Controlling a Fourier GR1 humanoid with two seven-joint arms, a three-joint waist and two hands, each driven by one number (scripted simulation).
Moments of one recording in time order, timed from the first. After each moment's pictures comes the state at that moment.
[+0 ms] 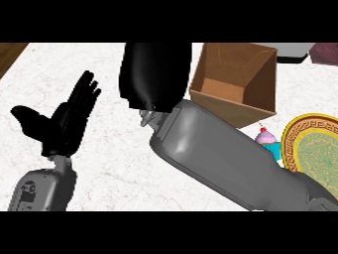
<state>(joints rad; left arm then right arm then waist) -0.24 0.06 0.00 -1.59 0.08 0.07 0.25 -1.14 -0.01 0.54 -1.31 1.07 -0.02 1.14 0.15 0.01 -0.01</state>
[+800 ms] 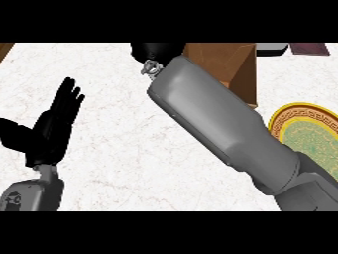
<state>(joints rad) -0.17 0.08 0.05 -1.62 0.09 0.08 0.23 -1.33 -0.01 0.47 -0.87 1.06 -0.13 1.14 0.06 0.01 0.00</state>
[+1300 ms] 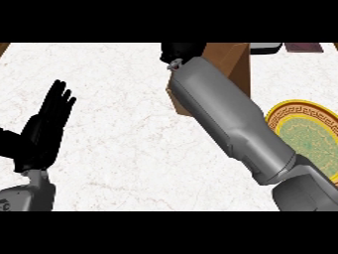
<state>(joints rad) -0.13 0.10 0.08 -1.66 0.10 0.07 0.24 -1.30 0.00 0.40 -0.61 1.04 -0.14 1.04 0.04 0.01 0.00</state>
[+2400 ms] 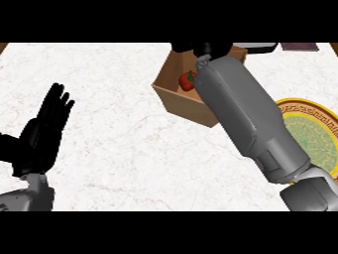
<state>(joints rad) -0.11 0.10 0.08 -1.68 0.10 0.08 0.24 -1.21 -0.04 0.17 -0.64 0.95 -0.66 0.78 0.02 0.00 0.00</state>
